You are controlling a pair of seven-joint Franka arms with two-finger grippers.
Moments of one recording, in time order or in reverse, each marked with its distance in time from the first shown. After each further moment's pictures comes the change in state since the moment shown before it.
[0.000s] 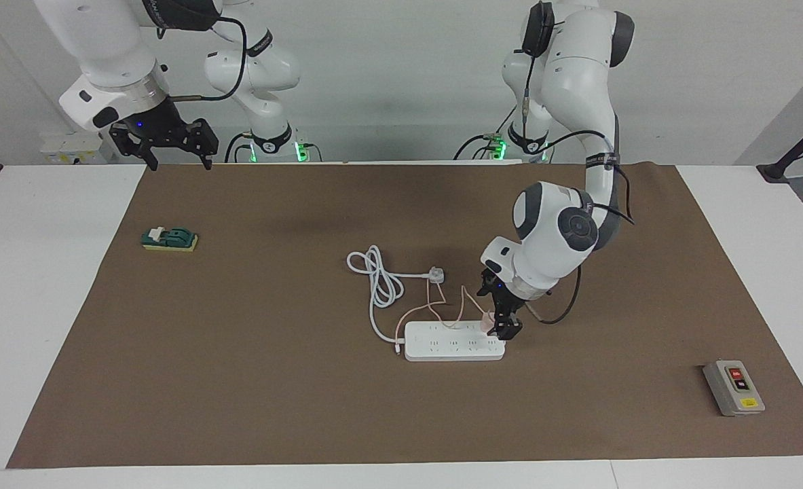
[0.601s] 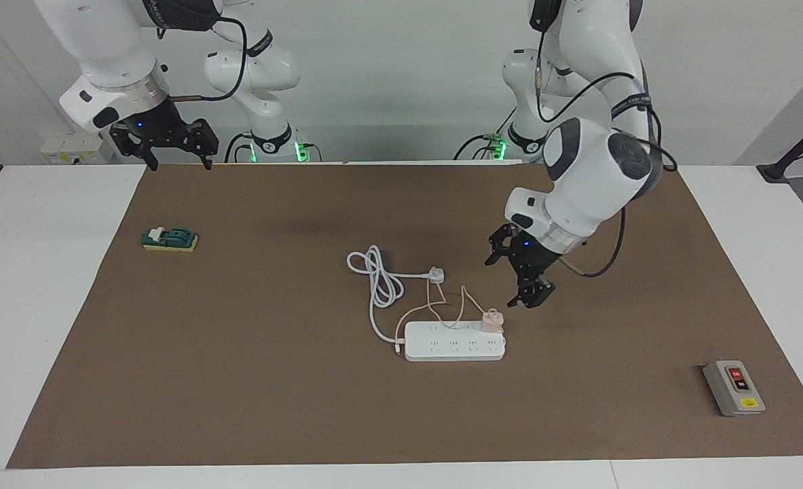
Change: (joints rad) left arm 0.003 -0.190 0.052 0.068 -0.015 -0.225 -0.257; right arm 0.000 0.000 0.001 0.000 0.000 0.000 0.000
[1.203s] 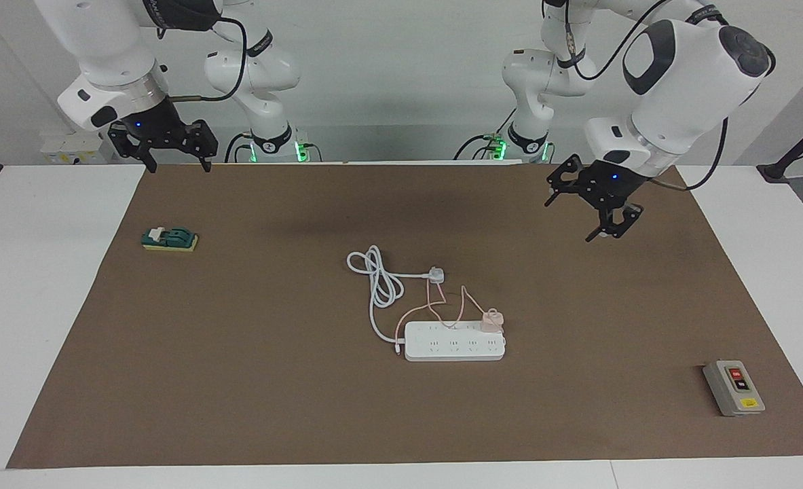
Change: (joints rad) left arm 0.033 -0.182 0.109 0.023 0.123 -0.277 -0.422; right arm 0.000 0.000 0.000 0.000 0.000 0.025 0.000
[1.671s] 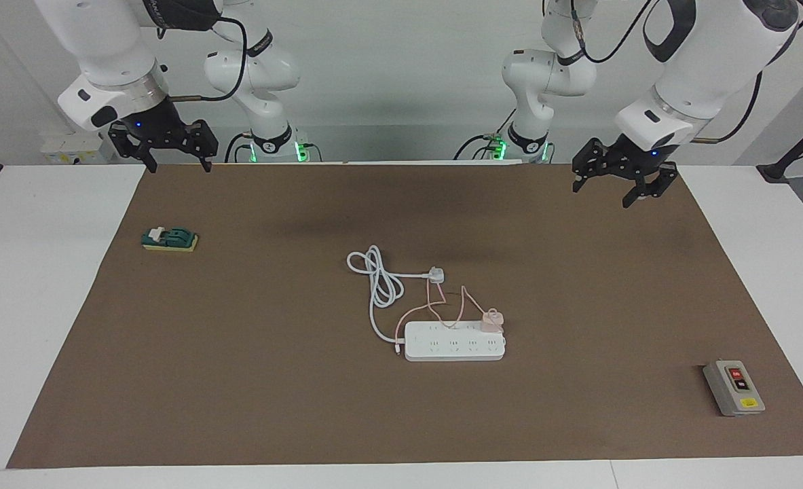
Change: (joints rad) left arm 0.005 -0.066 0.053 0.001 0.064 -0.098 -0.440; right arm 0.000 0.000 0.000 0.000 0.020 0.000 0.000
